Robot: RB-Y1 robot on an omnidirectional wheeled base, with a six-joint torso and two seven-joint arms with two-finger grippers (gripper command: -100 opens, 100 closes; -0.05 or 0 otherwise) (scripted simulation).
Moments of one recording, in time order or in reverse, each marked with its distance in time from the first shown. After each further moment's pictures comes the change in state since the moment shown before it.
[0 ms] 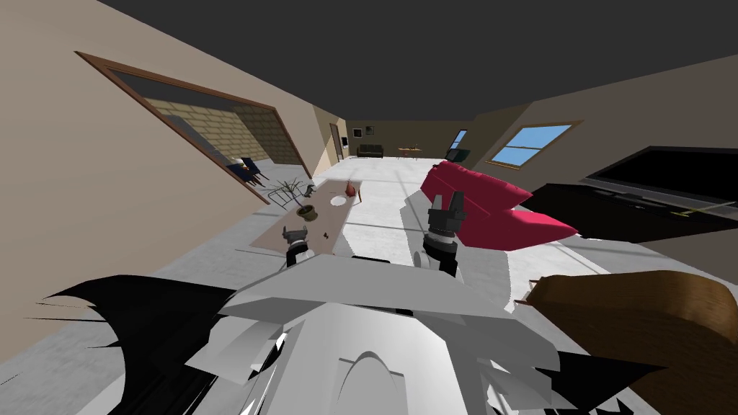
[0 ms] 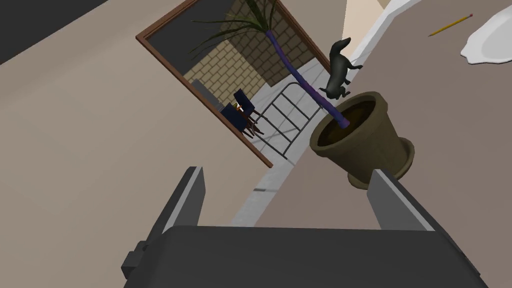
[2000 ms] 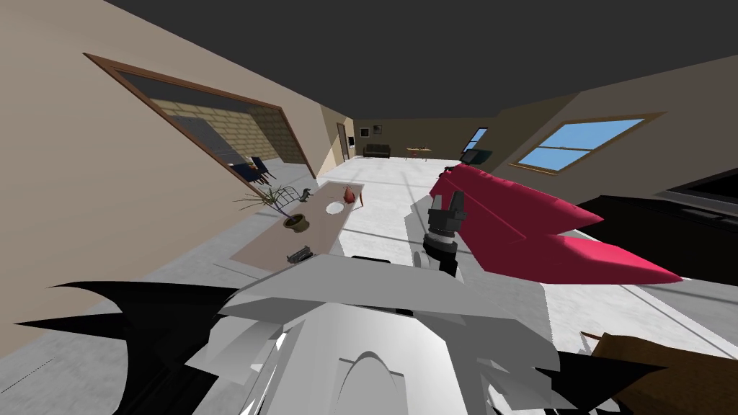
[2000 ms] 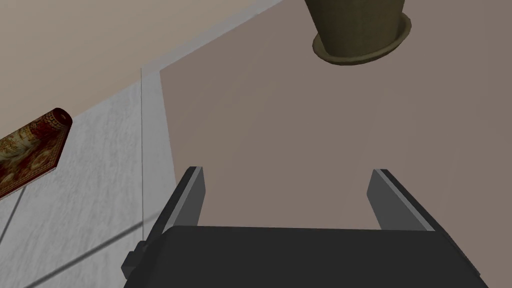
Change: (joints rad) left arm -0.190 -0.128 0.277 0.449 0.262 0.011 0.153; right arm 0.000 0.000 0.000 0.000 0.000 0.000 0.000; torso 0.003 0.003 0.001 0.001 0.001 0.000
